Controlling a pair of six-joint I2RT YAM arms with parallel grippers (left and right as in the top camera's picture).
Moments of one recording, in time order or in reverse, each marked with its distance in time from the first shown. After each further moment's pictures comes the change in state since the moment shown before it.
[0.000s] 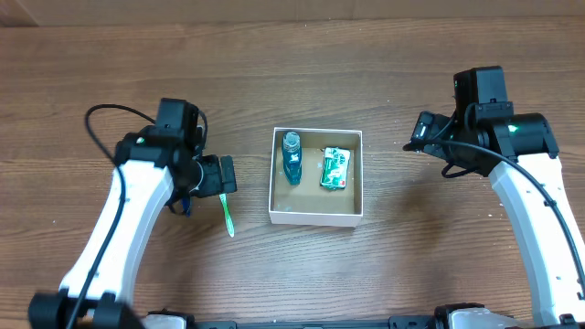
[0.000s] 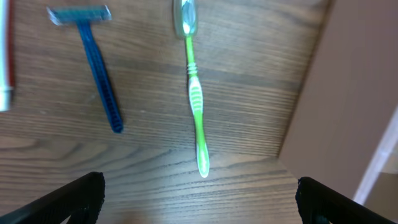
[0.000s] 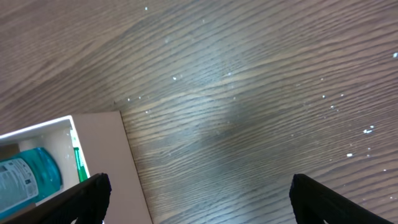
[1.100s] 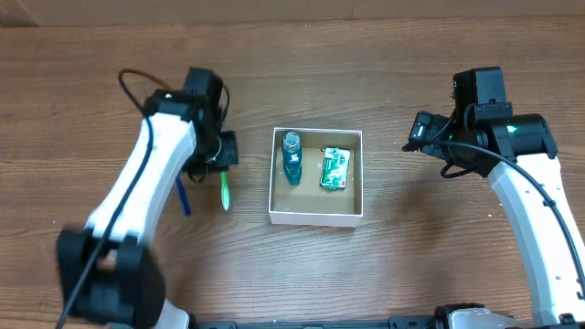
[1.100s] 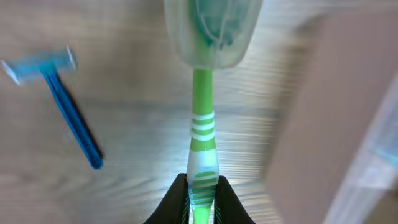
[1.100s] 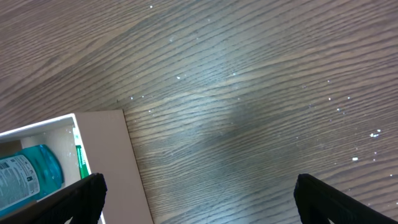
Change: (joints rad) left arm -0.077 0.230 0.270 -0.080 -0.016 0.010; right arm 0.000 0.000 -0.005 0.012 -0.011 -0.014
